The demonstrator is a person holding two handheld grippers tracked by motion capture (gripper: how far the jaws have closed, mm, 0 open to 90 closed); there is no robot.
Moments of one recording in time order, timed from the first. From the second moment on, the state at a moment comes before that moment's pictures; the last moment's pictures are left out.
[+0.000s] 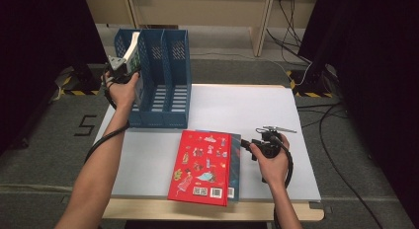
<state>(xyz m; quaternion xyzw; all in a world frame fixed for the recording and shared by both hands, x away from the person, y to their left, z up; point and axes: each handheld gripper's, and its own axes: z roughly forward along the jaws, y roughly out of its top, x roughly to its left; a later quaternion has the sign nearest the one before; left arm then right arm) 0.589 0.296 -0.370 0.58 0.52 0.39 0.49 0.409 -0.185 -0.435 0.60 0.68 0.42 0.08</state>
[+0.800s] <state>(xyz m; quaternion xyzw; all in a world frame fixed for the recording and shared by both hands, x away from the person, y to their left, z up) 0.568 0.301 -0.370 0.58 0.53 0.39 0.48 0.407 -0.179 -0.435 0.59 0.69 0.41 0.08</state>
